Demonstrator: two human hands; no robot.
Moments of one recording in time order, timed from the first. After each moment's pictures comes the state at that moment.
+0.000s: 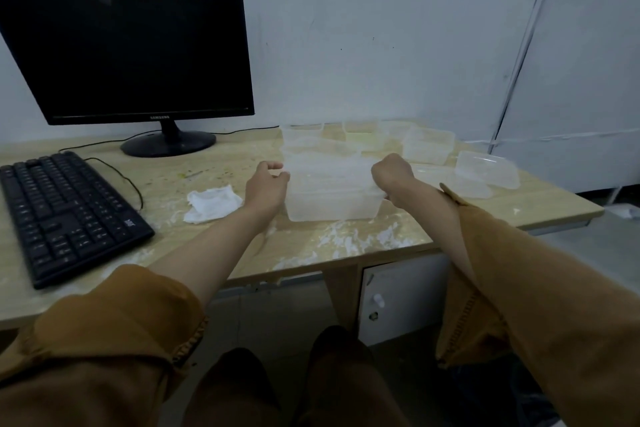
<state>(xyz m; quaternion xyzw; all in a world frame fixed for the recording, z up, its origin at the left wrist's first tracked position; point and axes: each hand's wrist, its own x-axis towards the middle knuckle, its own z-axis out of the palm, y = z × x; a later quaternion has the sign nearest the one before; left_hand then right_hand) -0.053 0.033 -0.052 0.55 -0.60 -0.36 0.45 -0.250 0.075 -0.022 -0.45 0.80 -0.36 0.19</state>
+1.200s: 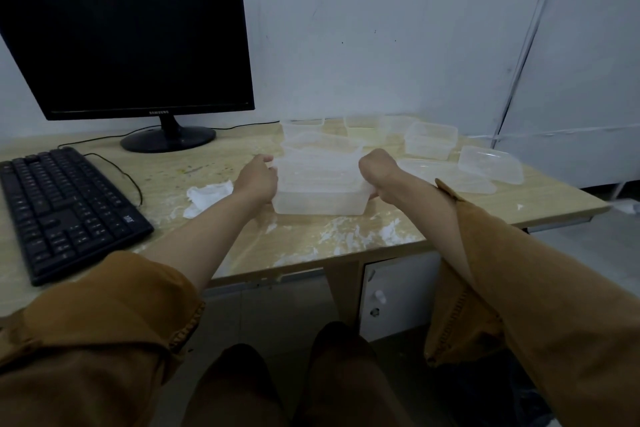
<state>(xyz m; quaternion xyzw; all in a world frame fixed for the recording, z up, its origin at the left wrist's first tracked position) -0.041 0.024 -0.042 0.61 -0.65 -0.28 0.36 -0.227 0.073 -0.018 -0.47 0.75 -0.39 0.27</state>
